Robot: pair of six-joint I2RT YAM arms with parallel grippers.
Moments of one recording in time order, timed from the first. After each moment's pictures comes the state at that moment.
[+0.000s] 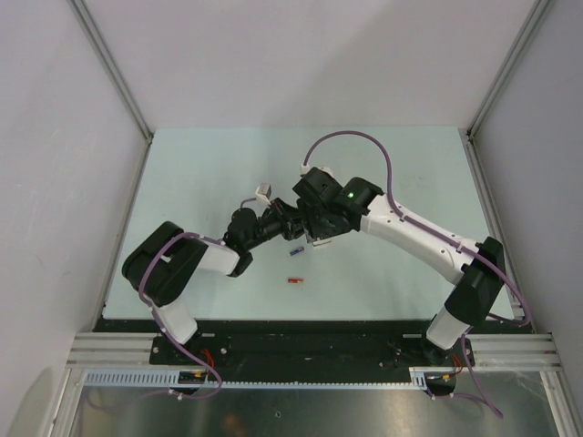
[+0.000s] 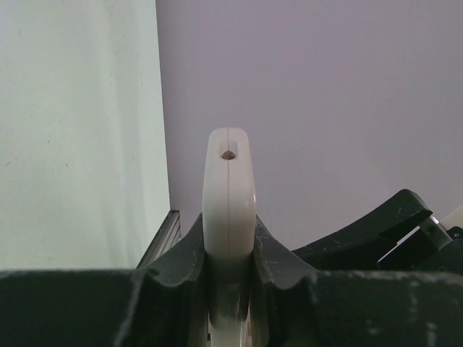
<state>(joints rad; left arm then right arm) -0.59 1.73 0.57 1.17 0.44 -1.57 0.91 1.65 1.61 -1.04 0.25 0.54</state>
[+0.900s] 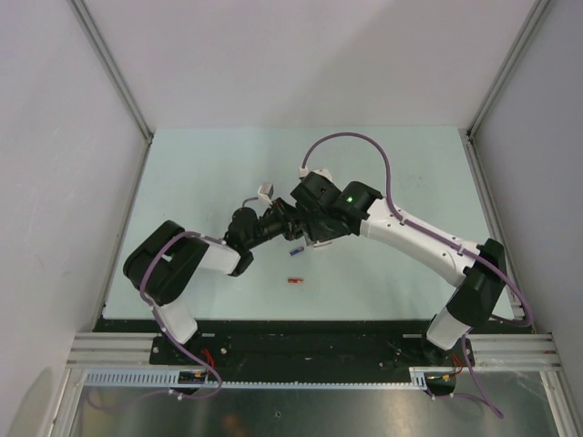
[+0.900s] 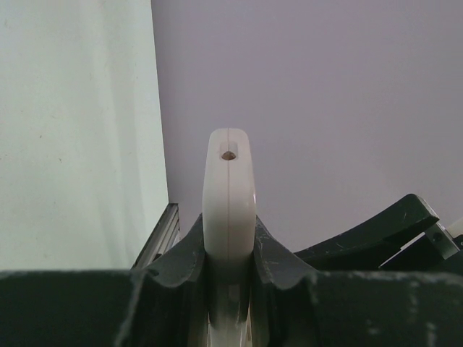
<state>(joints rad) -0.59 1.74 0.58 1.18 0.47 -1.57 0.95 1.64 1.60 -1.04 0.29 0.55</state>
